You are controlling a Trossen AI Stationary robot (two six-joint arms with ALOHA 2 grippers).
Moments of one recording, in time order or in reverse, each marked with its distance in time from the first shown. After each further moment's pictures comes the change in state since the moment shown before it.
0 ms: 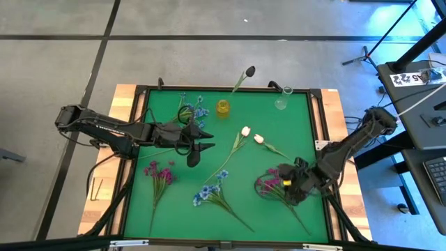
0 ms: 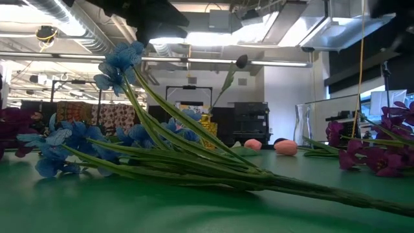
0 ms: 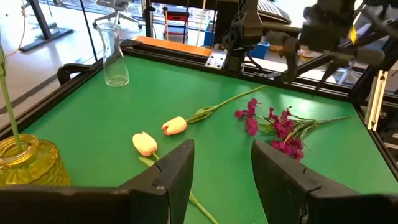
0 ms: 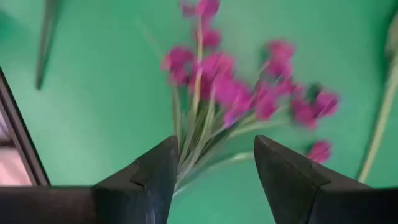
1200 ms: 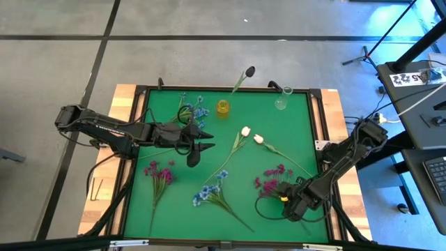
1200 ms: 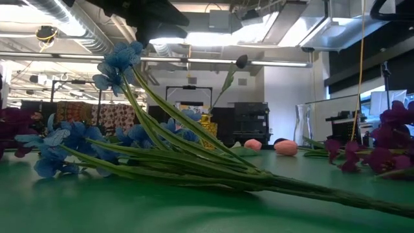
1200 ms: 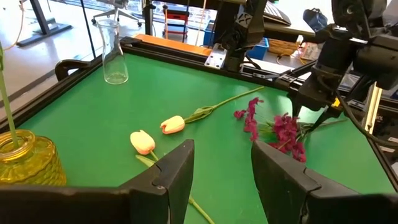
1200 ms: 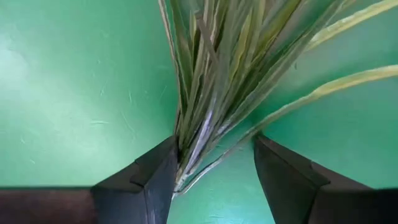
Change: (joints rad) left arm 0.000 0.000 0.000 0.000 0.004 -0.026; right arm 0.142 0.300 -0.145 0.301 -0.179 0.271
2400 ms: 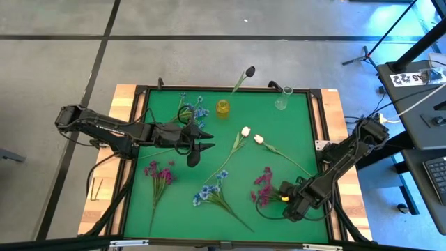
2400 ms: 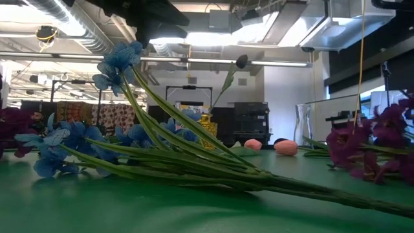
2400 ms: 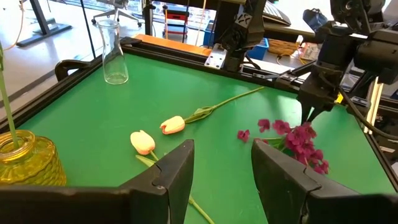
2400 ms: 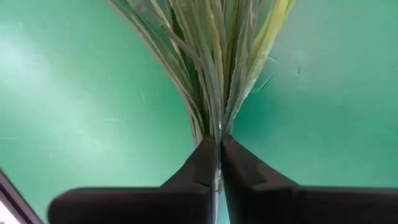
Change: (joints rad) left arm 0.000 0.000 0.000 0.000 0.000 0.000; right arm 0.000 -0.074 -0.005 0.004 0.027 -0.012
